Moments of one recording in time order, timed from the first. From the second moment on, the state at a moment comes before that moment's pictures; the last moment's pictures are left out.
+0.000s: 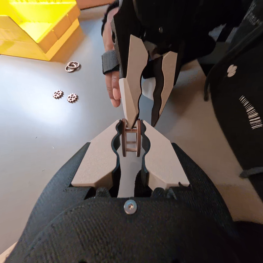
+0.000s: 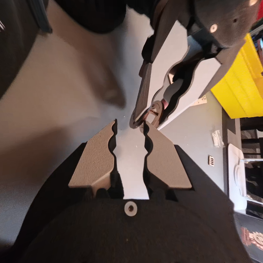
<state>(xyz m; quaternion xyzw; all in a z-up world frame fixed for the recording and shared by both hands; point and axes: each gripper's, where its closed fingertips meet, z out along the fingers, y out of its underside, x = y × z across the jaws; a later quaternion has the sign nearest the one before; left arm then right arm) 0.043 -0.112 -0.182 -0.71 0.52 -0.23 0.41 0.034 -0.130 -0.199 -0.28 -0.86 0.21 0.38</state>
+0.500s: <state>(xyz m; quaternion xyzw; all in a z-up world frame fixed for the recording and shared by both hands) 0.044 -0.112 -0.195 -0.73 0.53 -0.20 0.39 0.034 -0.121 -0.217 -0.30 -0.87 0.15 0.36</state>
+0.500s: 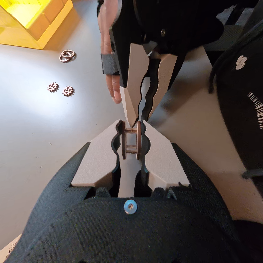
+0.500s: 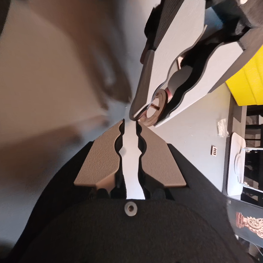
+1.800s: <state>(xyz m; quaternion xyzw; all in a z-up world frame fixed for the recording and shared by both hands) 0.035 -0.102 -0.134 -0.68 0.42 -0.33 0.50 0.021 -0.108 -0.145 -0.47 -0.67 0.47 0.32</state>
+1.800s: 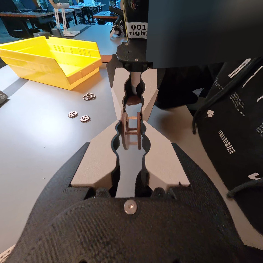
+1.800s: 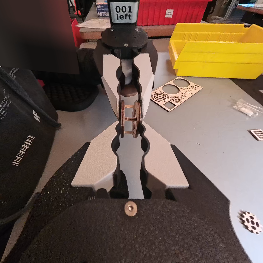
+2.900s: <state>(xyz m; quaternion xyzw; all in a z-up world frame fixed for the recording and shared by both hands) 0.039 -0.109 -0.111 -0.62 0.35 -0.47 0.51 0.026 -0.114 -0.118 -0.44 -0.63 0.56 0.31</state>
